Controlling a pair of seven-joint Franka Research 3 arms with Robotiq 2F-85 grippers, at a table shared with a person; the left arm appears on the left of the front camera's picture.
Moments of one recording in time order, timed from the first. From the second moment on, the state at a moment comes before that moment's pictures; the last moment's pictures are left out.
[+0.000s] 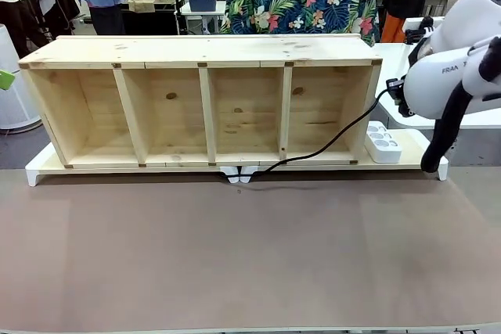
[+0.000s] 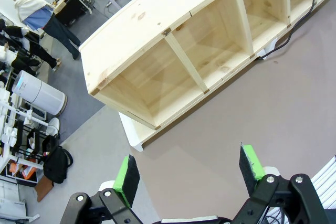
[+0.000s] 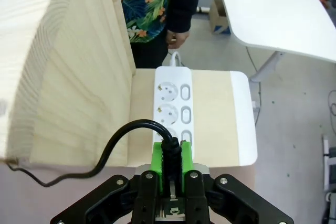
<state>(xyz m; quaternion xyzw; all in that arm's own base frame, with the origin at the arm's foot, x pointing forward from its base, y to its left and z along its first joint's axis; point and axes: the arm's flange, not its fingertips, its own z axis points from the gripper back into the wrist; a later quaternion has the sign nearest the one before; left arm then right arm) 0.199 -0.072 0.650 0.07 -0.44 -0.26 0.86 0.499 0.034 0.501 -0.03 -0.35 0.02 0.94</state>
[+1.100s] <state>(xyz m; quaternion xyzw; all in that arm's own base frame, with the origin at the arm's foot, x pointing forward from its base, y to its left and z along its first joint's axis) 0.199 -0.072 0.650 0.07 -0.44 -0.26 0.86 0.516 0.034 0.513 -0.03 -0.34 0.02 0.94</state>
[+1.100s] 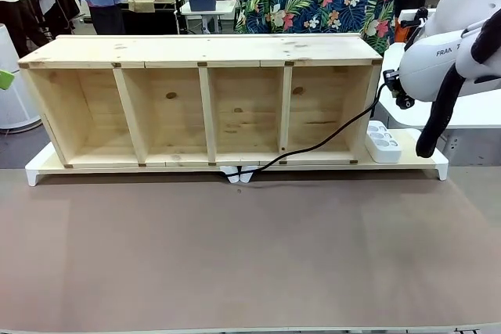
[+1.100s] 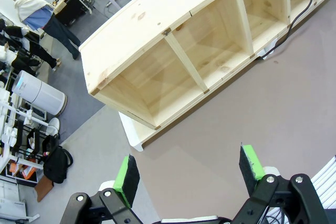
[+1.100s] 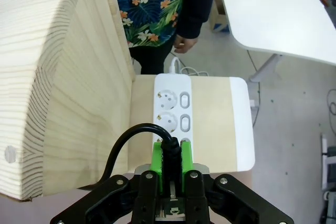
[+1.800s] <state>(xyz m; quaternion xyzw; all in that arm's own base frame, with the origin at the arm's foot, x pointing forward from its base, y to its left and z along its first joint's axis) 0.199 -0.072 0.650 0.07 -0.44 -0.26 0.86 0.516 0.034 0.513 -0.03 -0.34 0.02 0.94</state>
